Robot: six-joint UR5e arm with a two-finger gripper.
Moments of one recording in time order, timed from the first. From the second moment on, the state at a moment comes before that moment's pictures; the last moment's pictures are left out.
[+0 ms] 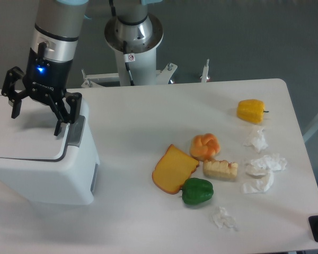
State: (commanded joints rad) arm 2.14 -1.64 -1.62 -0.97 1.14 0.29
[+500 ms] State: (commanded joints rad) arm 2.14 -1.64 -1.63 -0.97 1.14 0.28
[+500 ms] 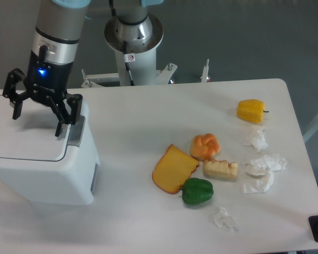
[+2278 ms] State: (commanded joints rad) arm 2.16 -1.63 -1.63 -0.97 1.08 0.26
